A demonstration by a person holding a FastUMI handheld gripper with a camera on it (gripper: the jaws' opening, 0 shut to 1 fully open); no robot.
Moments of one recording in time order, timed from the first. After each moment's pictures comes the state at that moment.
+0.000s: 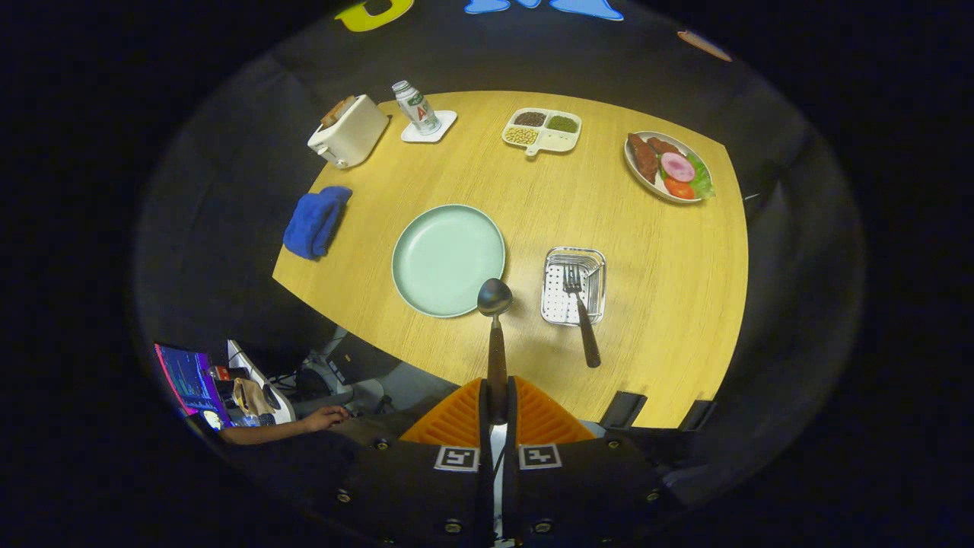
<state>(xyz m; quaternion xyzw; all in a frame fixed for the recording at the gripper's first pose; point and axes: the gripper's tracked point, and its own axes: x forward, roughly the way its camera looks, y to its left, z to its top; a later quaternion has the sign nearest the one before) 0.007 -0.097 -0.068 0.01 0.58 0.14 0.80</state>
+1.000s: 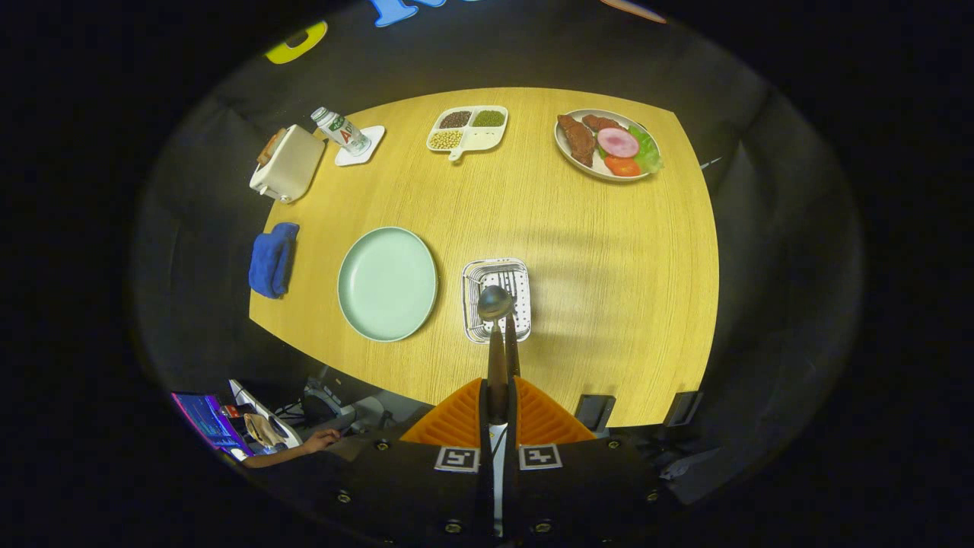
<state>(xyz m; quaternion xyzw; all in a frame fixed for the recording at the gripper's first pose) 0.051 -0.153 -0.096 0.04 0.61 0.08 0.79</state>
